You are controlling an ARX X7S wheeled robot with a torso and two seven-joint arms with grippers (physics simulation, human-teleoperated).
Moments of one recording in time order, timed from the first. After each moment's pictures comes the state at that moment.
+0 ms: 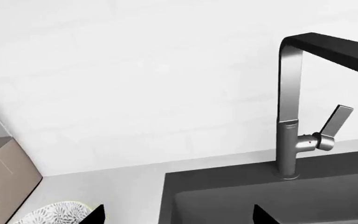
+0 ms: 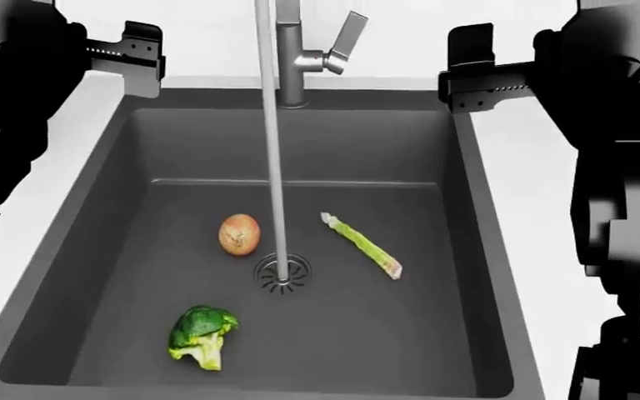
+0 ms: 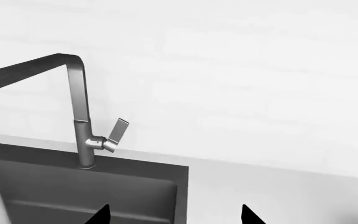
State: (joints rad) left arm -1.46 -0.08 0.36 -0.93 -0.22 -0.65 -0.12; right arm 1.26 0.29 -0.09 0.23 0.11 1.11 -0.22
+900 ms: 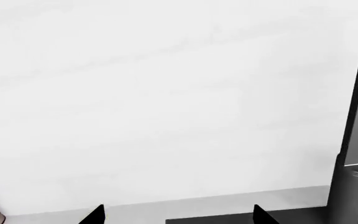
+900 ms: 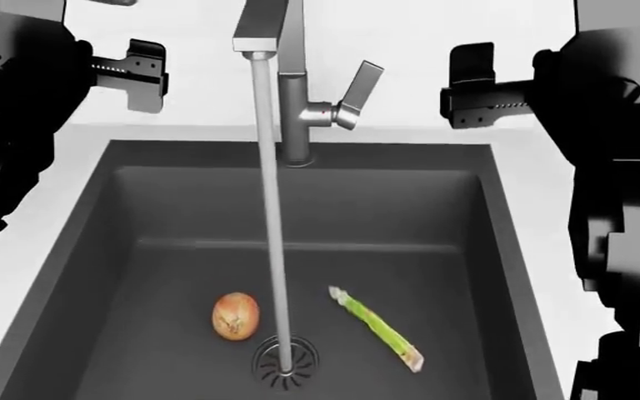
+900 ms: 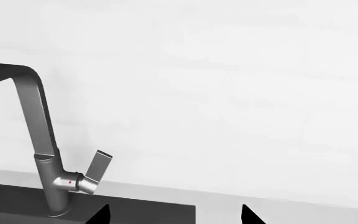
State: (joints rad) left arm -1.47 -0.07 0.39 -1.03 -0.24 -0.59 -0.12; right arm 1.22 0.29 -0.08 0.25 0.13 1.07 -0.20
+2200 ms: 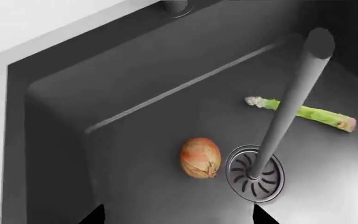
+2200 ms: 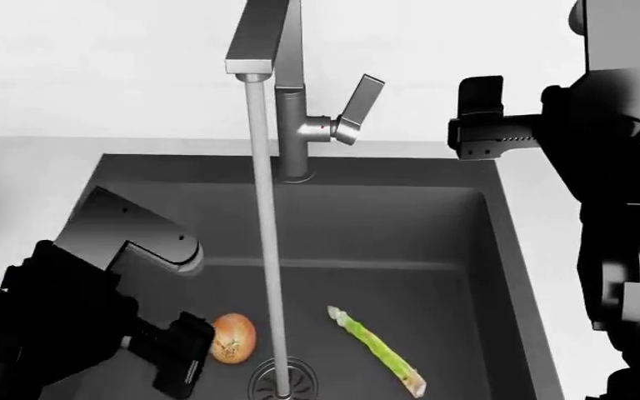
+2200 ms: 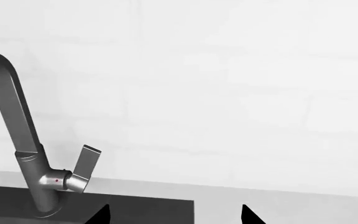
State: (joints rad) left arm -0.97 -0.32 0.39 0.11 -1.04 -1.54 -0.50; right arm 1.13 0.31 -0.04 0.14 0.16 1.13 -0.17
